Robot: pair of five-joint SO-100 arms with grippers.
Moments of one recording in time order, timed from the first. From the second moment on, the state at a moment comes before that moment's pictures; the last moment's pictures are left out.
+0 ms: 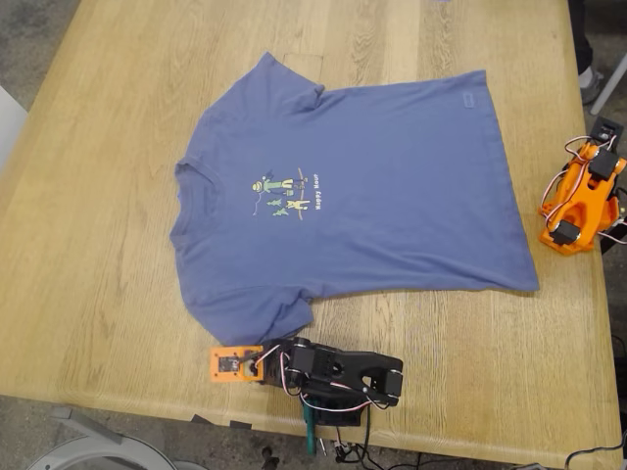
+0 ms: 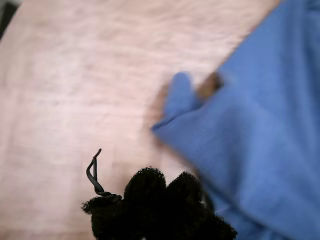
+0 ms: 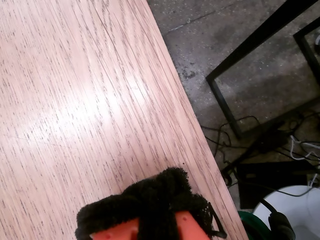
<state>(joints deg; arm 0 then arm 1) -78.1 200.6 176.7 72.0 -103.1 114.8 195.3 183.4 71.7 -95.4</state>
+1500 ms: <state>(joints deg) -63.4 195.6 147.7 75.1 -98.3 86.1 194.8 125.3 86.6 -84.6</state>
